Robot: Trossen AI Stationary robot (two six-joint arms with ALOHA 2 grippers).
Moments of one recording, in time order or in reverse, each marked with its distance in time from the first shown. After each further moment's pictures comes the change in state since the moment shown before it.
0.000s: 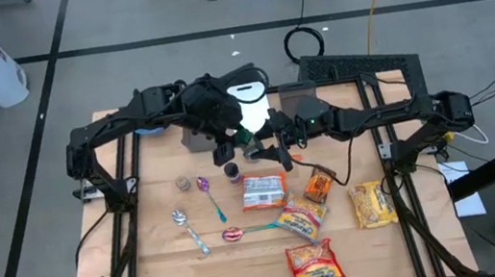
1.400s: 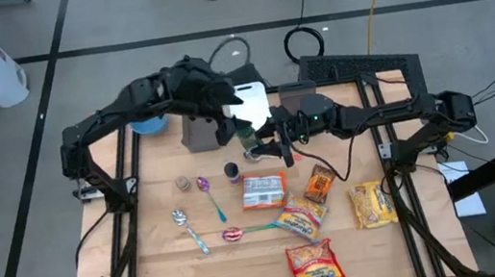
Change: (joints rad) left arm 0.080 -0.065 0.000 0.158 -0.026 -0.102; right arm -0.027 -0.033 0.000 0.022 -0.023 0.113
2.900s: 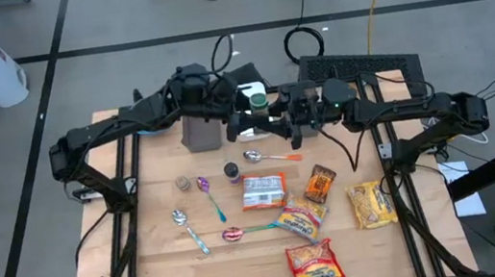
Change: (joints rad) left arm 0.041 -0.072 -0.457 0.754 0.300 -0.235; right arm -0.061 -0.101 -0.039 0.174 0.061 0.049
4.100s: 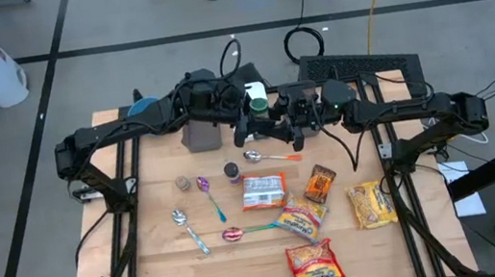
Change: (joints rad) left arm -0.031 0.038 0.001 0.050 -0.013 0.023; right arm 0.005 0.001 0.002 -0.024 -0.043 0.086
